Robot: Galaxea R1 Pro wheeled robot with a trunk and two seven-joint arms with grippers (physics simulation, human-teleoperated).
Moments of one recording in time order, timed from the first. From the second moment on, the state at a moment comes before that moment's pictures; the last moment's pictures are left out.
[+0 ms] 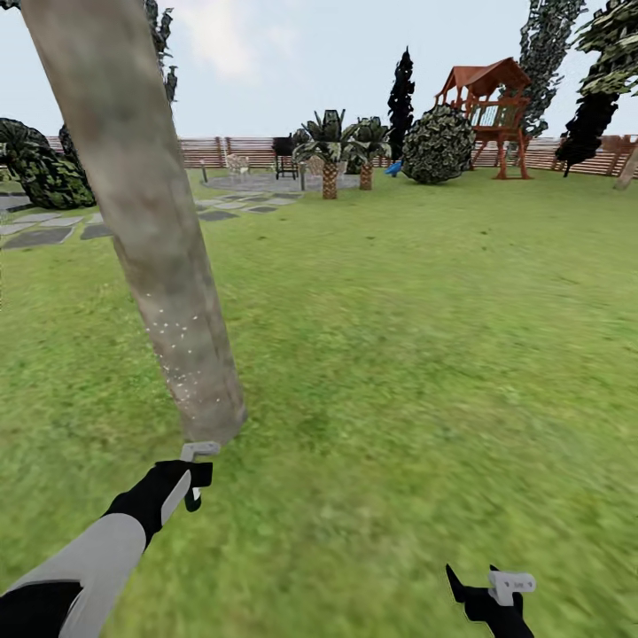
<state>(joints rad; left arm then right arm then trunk) -0.80 0.08 0.01 -0.40 0.06 0.41 0.08 -0.43 -0.18 -0.10 -0.07 -0.13 -0.68 0.31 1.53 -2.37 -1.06</state>
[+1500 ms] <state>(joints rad) -0.80 0.08 0.01 -0.39 0.06 0.40 0.08 -0.43 -0.18 -0.10 -0.07 -0.13 -0.68 0.31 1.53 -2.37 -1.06</state>
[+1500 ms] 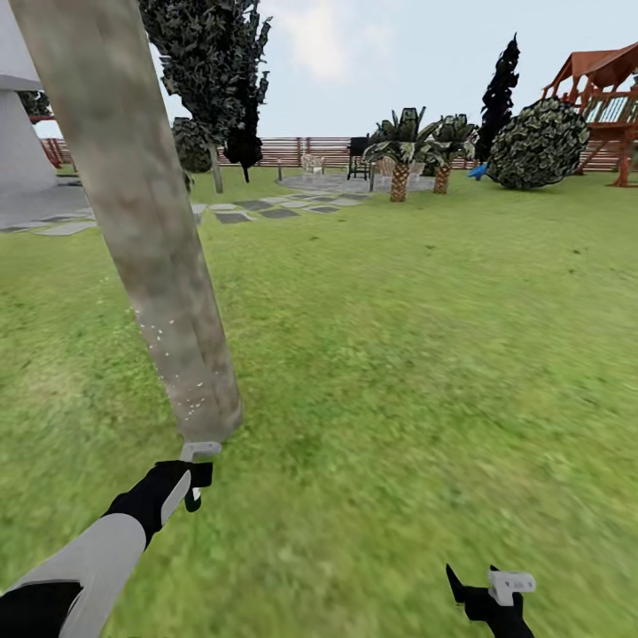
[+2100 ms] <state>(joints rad) -0.80 0.08 0.01 -0.39 0.06 0.40 0.08 -0.43 -0.18 -0.10 -0.07 -0.13 -0.68 0.31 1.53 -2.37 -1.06</state>
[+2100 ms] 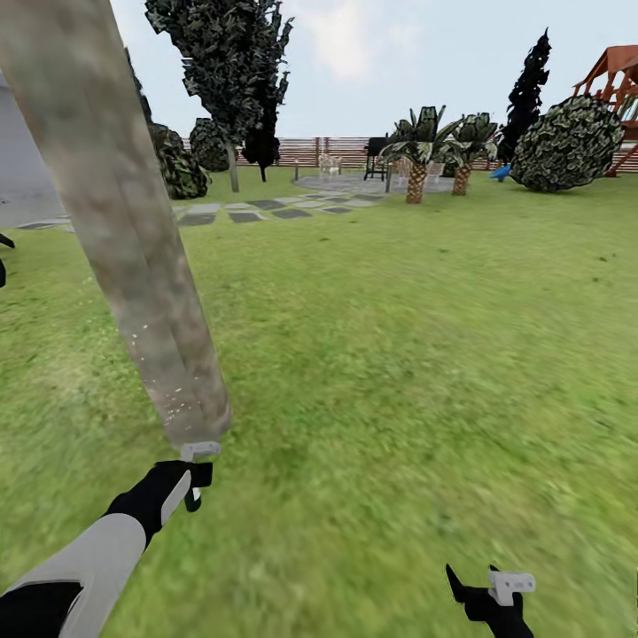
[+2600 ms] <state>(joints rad) -0.80 0.08 0.01 -0.39 0.06 0.40 0.08 -0.43 -0.18 -0.10 -0.07 -0.13 -0.68 0.31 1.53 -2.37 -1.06</state>
